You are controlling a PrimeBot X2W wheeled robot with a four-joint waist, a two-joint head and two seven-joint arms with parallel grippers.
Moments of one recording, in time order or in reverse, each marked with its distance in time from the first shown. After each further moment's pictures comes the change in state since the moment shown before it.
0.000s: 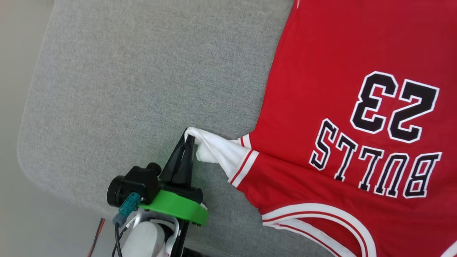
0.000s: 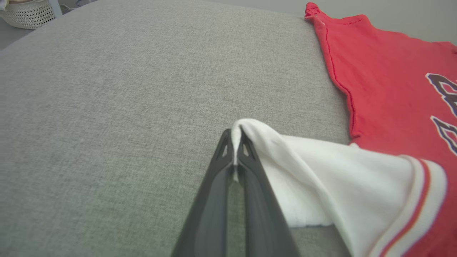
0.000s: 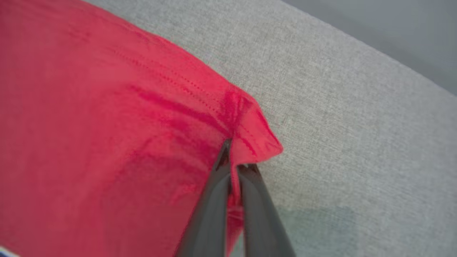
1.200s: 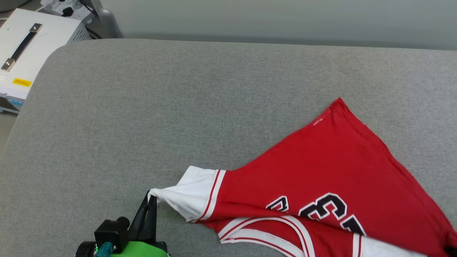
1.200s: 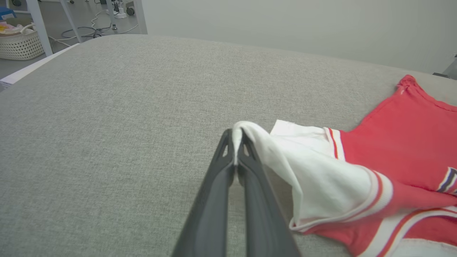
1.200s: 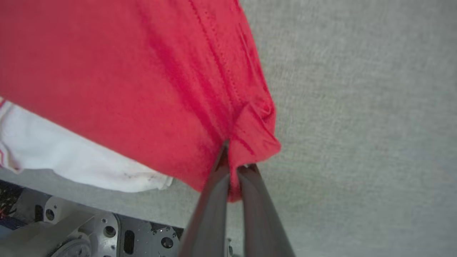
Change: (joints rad) left arm 0.242 0.072 0.110 0.046 -0.001 0.028 0.001; right arm 1.034 0.019 -0.126 -0.226 0.159 0.001 -0.275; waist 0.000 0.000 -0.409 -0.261
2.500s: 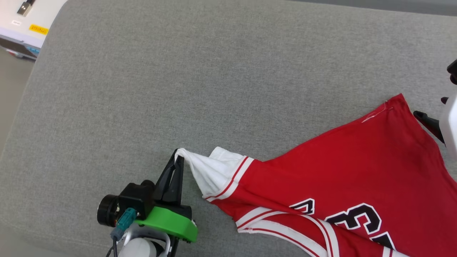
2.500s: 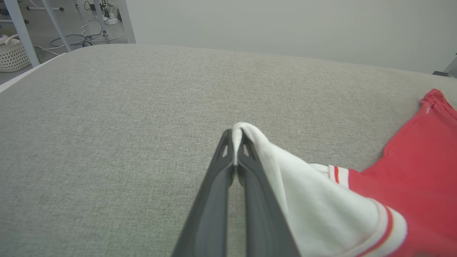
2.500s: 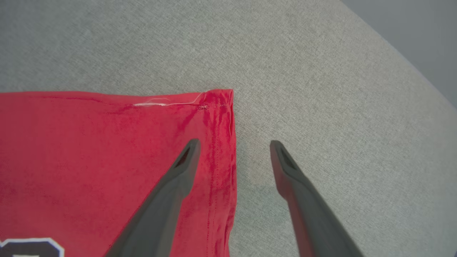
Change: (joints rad) left arm -0.166 -0.019 -0.097 -0.025 0.030 -0.015 -0.001; right arm -0.649 -0.009 0.195 -0.160 -0.134 0.000 0.289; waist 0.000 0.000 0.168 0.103
